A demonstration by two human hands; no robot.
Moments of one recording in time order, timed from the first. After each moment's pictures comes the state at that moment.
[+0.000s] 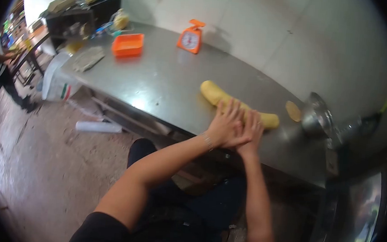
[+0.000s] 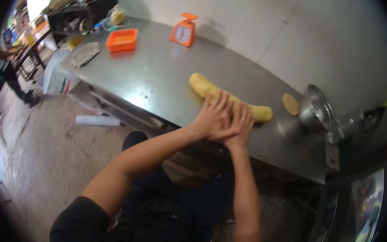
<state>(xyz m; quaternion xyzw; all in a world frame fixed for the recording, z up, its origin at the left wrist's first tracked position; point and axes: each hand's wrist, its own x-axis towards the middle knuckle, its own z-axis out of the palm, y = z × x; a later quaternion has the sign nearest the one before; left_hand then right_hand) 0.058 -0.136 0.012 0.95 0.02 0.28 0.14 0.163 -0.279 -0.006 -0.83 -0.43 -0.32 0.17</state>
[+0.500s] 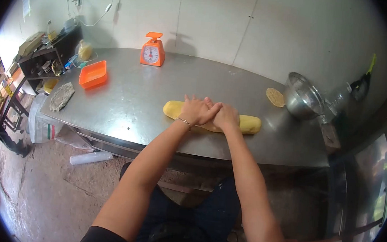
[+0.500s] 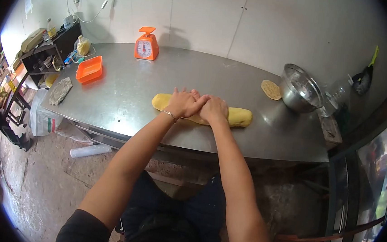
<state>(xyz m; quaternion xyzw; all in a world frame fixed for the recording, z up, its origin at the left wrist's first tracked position) 0.133 -0.075 0.083 0.98 0.11 -0.06 0.17 0.208 -0.214 0.057 -0.93 -0.35 -0.01 0.14</state>
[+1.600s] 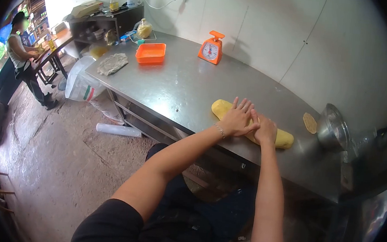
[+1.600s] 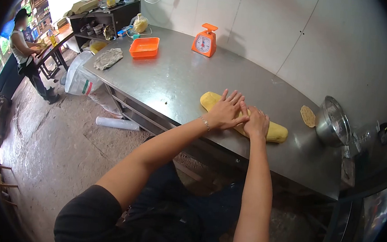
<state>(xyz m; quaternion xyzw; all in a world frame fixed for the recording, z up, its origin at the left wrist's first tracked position) 0.094 -0.075 0.012 0.96 0.03 0.27 0.12 0.190 -0.226 0.056 -0.92 -0.36 -0.05 0.15</state>
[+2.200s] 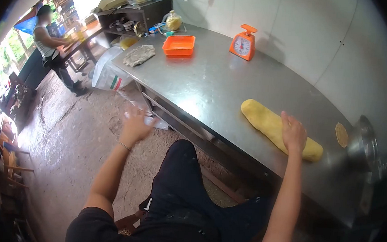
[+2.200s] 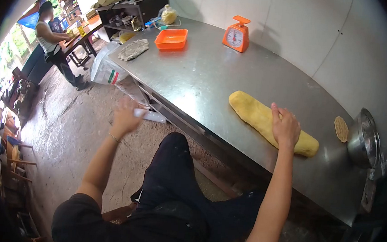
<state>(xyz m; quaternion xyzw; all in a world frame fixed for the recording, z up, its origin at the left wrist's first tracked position) -0.290 0.067 -0.020 0.84 0.55 0.03 0.02 0.190 -0.214 0.061 -0.93 -0.31 -0.04 0.20</state>
